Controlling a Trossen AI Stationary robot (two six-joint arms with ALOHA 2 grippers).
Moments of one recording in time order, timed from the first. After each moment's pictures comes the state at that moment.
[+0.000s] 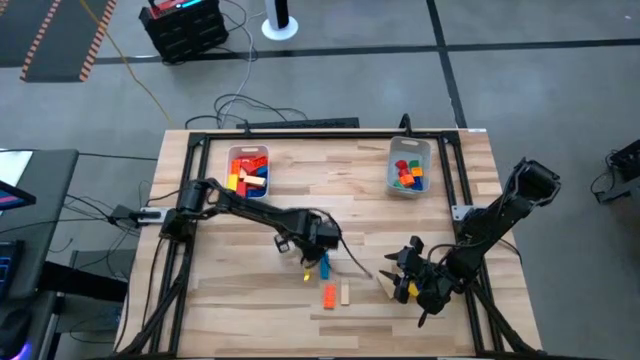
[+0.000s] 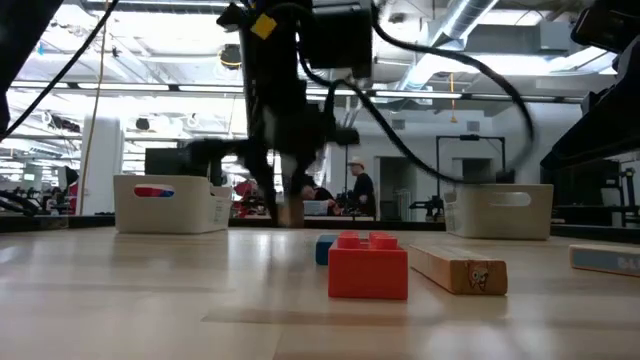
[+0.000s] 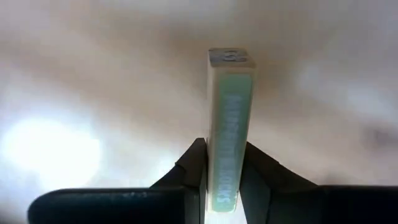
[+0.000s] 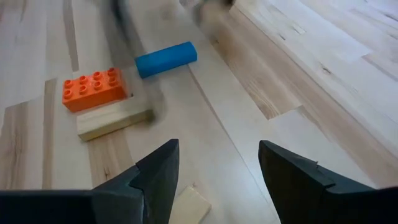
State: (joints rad) left arm -0.12 2.08 1.56 -0.93 -0.36 1.04; right arm 0.83 1.43 0.63 -0.24 0.86 1.03
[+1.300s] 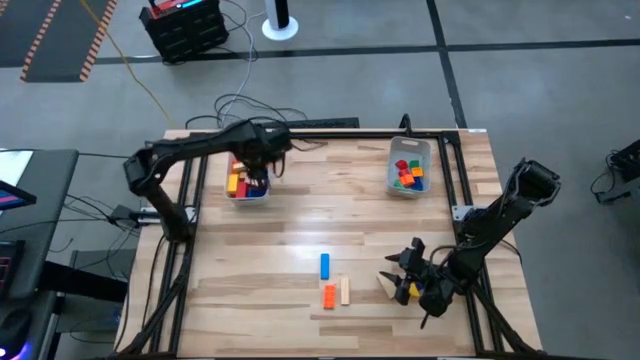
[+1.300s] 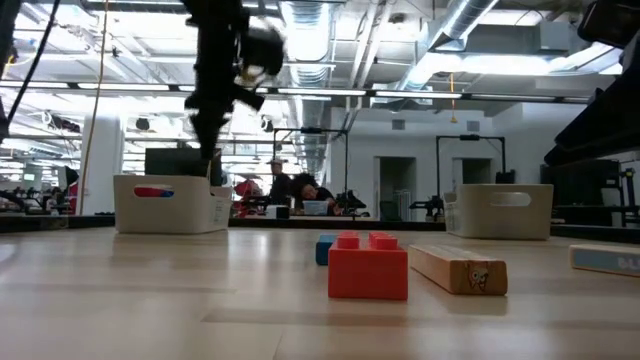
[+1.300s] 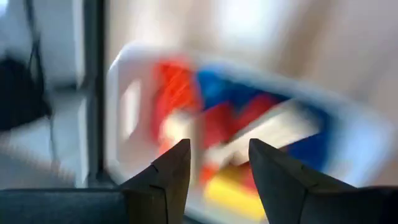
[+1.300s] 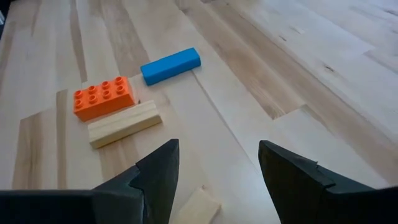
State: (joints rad) left arm 0.46 1.66 1.39 -1.23 -0.36 0.20; right arm 0.85 1.43 0.63 -0.23 0.89 1.08
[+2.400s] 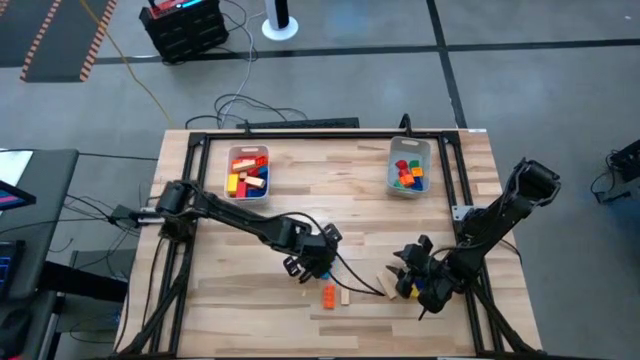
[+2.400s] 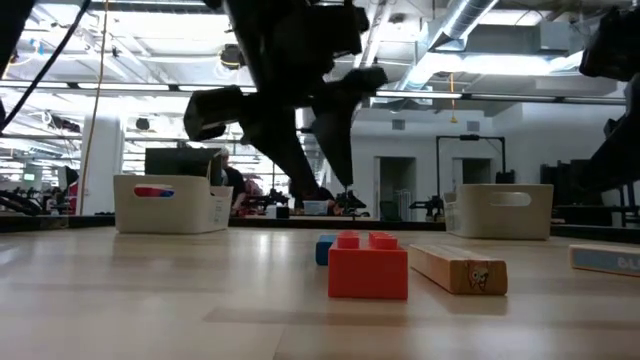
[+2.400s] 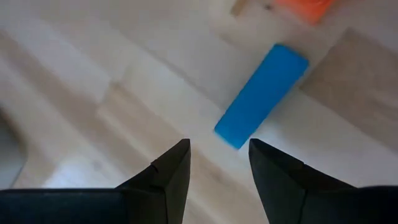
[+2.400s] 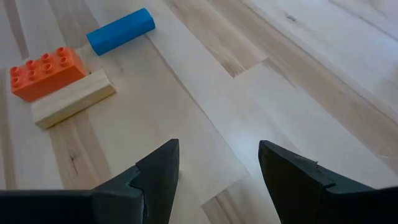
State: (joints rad) left arm -0.23 1.96 1.46 -0.59 -0.19 0.83; right arm 0.84 1.43 0.63 -0.44 0.81 1.30
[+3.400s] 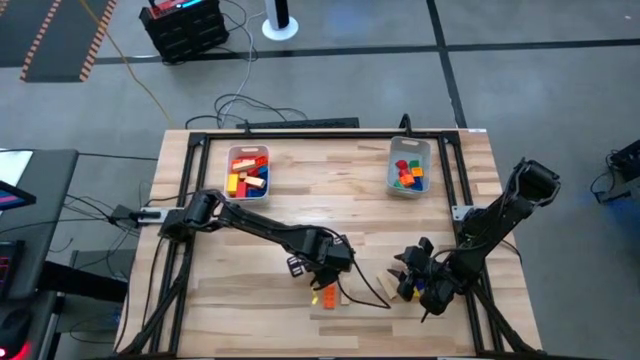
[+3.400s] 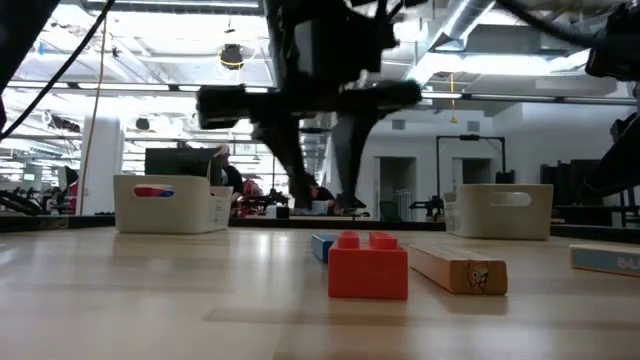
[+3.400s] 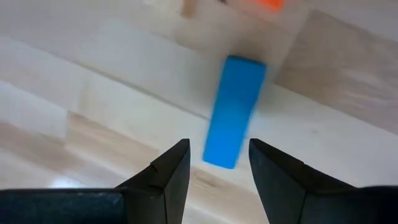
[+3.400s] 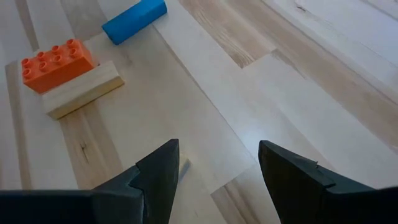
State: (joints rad) left arm -0.25 2.18 1.82 -0.99 -0.17 0.98; right arm 0.86 1.43 0.63 -0.43 0.78 1.32
